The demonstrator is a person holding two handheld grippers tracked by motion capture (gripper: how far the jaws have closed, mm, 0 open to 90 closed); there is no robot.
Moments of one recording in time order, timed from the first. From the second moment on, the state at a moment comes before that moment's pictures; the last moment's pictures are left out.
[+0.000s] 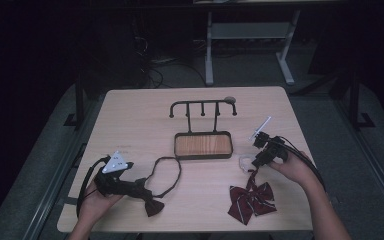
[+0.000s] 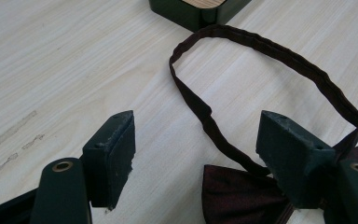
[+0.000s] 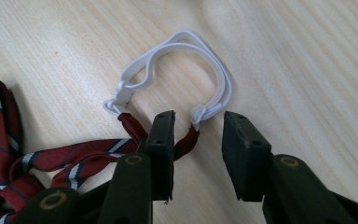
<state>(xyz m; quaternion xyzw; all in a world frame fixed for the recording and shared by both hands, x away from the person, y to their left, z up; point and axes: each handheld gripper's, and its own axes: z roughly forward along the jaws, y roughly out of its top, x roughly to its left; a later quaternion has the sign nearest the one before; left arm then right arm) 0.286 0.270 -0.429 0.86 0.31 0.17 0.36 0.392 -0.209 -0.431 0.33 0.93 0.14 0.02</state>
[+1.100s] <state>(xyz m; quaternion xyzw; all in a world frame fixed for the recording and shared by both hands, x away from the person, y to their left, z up) 0.286 0.269 -0.428 0.86 0.31 0.16 0.36 0.394 -0.204 -0.439 0.33 0.94 0.11 0.01</state>
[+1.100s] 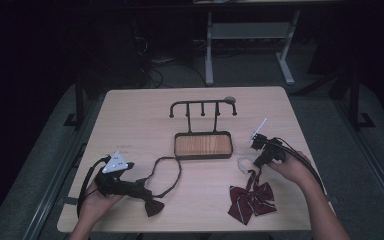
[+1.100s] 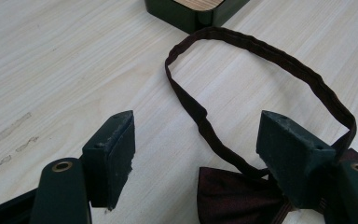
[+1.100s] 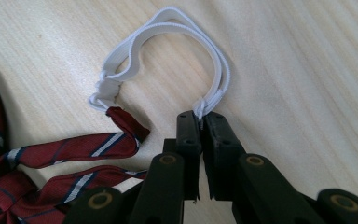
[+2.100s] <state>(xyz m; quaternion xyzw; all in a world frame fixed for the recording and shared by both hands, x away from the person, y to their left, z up) 0.285 0.270 -0.428 0.86 0.31 0.17 0.36 0.375 -0.217 -0.395 0.27 0.94 0.19 -0.01</state>
